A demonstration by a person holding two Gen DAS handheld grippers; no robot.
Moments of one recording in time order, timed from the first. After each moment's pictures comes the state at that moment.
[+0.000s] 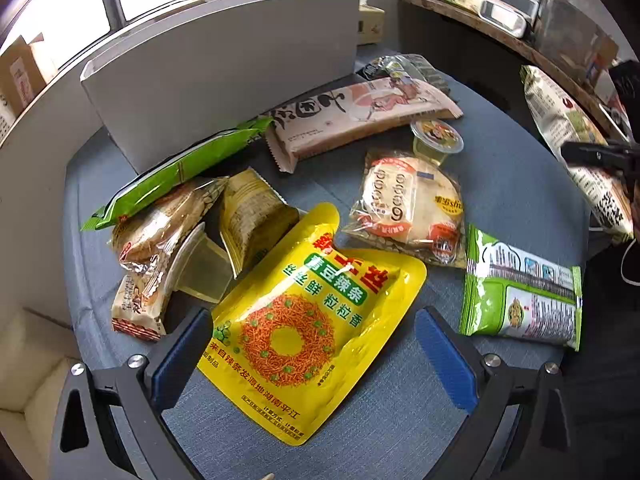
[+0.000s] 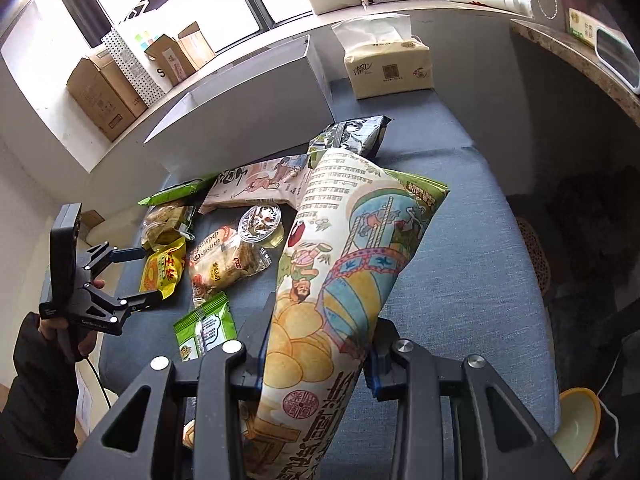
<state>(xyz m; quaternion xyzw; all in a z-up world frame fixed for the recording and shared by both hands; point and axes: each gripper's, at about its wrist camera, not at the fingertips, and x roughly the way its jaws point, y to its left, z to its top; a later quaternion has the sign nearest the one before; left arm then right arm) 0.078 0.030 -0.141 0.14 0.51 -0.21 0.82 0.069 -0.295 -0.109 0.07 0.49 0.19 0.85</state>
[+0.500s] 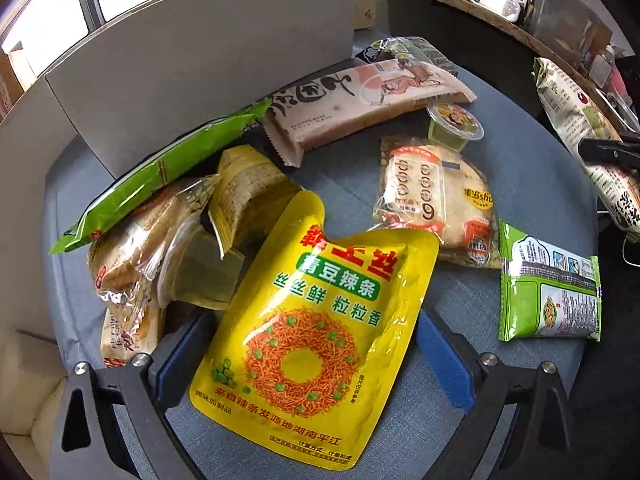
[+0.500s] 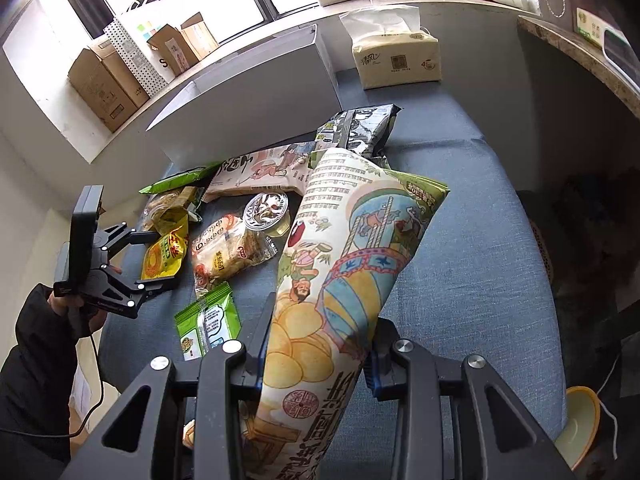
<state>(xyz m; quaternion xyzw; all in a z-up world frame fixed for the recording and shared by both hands) 0.120 0.030 -0.157 0.14 0.51 -0.23 0.81 0.067 -0.287 -0.114 0.06 0.50 0.19 0.84</state>
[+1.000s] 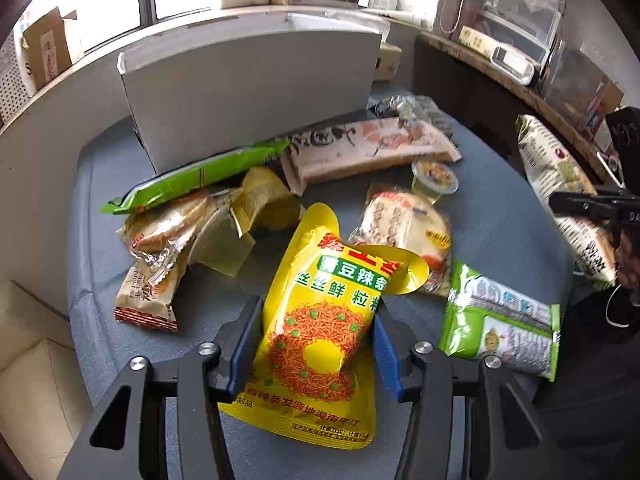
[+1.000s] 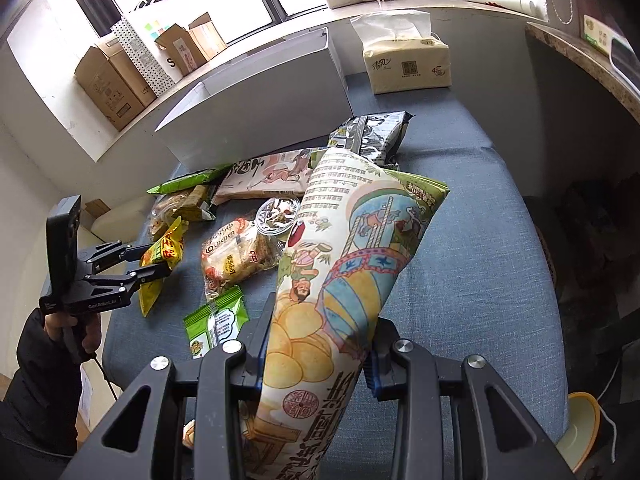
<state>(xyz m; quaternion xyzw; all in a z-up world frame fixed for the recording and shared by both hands) 0.072 0.035 -0.122 0.04 0.46 -0.19 0.86 0.068 -0.280 -0.107 0.06 0.49 0.21 0.85</state>
